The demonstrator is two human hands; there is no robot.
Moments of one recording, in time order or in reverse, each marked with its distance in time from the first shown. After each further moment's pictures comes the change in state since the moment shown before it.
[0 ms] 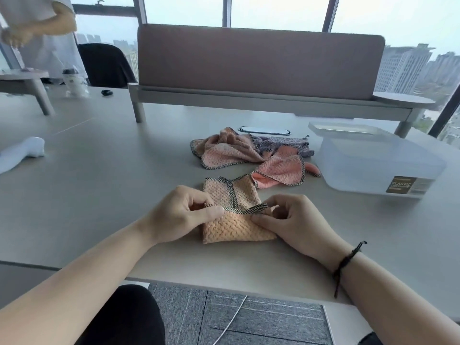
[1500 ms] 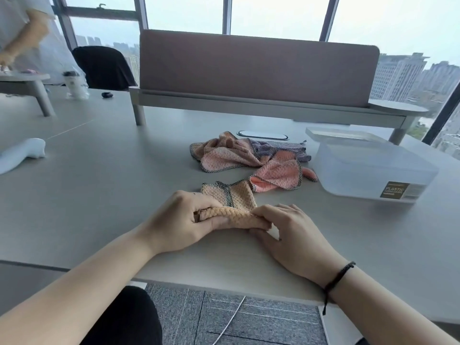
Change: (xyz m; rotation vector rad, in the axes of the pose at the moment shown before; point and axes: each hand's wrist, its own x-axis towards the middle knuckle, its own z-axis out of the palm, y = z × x) left_hand -0.005 0.010 0.007 0.394 0.142 0.203; right_hand -0.017 -0.003 0.005 -0.462 0.030 -0.402
